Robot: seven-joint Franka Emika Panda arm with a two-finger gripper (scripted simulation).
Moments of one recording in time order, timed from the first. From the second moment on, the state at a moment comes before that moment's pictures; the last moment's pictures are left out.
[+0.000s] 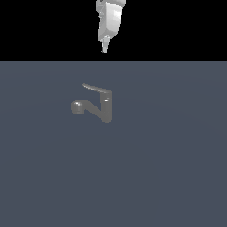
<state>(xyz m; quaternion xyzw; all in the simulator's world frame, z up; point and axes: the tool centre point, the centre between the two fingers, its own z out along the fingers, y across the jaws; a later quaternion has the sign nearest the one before) 0.092 0.034 0.321 -0.78 0.62 0.06 0.05</state>
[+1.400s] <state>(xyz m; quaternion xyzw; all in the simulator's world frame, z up) 0.171 0.105 0.173 -0.63 0.78 0.00 0.00</state>
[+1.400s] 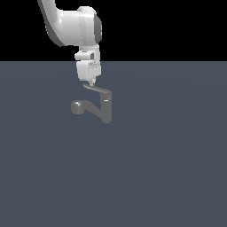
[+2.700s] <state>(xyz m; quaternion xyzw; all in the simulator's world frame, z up) 0.132 0.121 0.173 -0.63 0.78 0.00 0.00</state>
